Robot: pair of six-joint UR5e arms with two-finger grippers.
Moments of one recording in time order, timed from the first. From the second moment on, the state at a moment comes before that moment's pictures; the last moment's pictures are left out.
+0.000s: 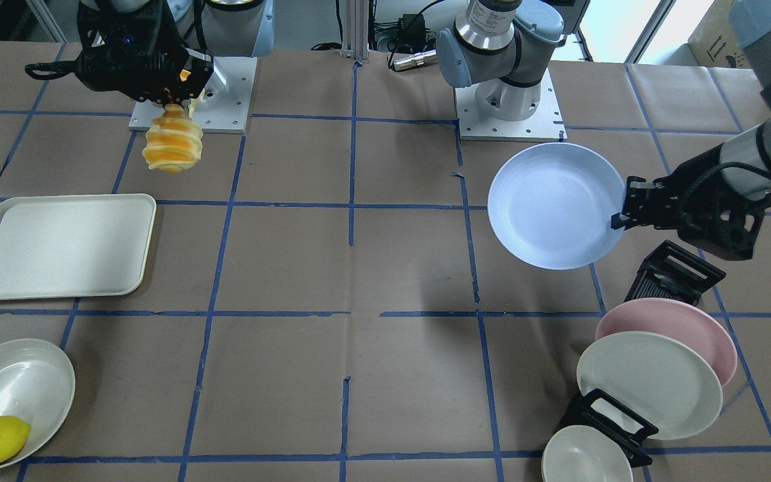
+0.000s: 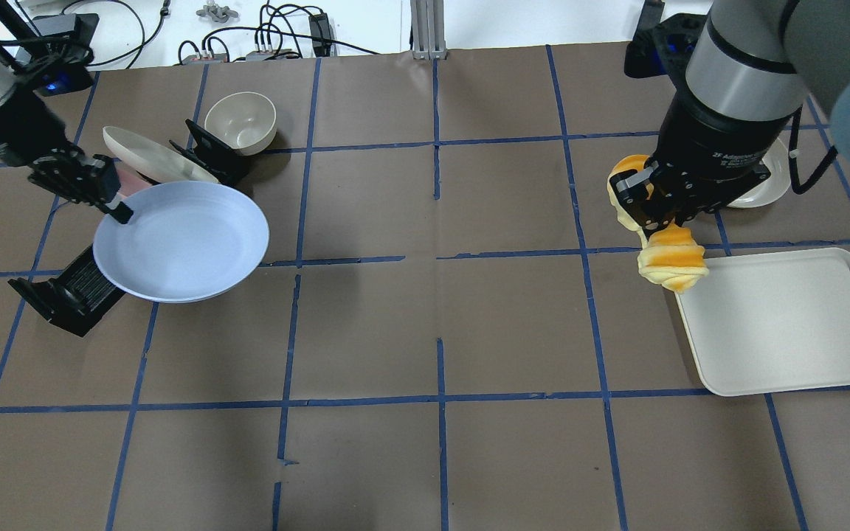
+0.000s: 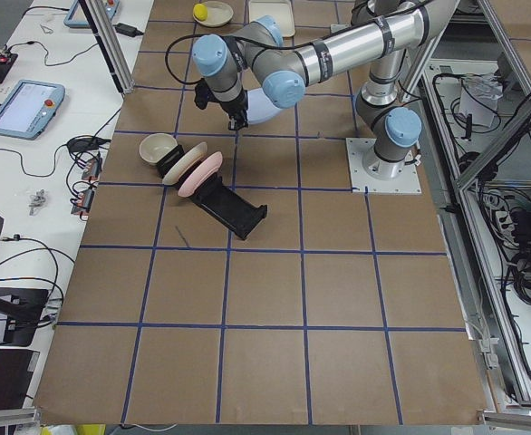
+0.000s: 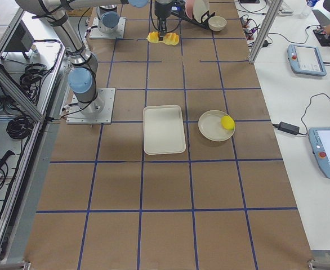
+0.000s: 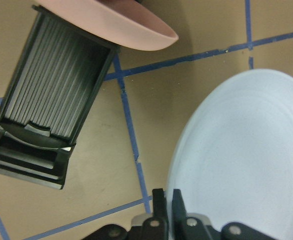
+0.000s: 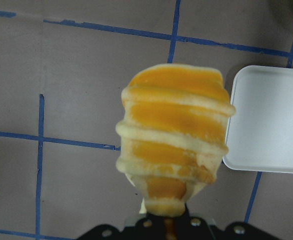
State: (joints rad) left arm -1.24 -1.75 -1.53 -1.73 1.38 0.61; right arm 1.62 -1.70 1.62 -1.41 -1.59 -0.09
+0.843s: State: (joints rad) left arm -1.65 -2.04 -1.54 -1.21 1.30 0.25; right arm 1.62 -1.69 1.62 -1.41 -1.59 -0.10
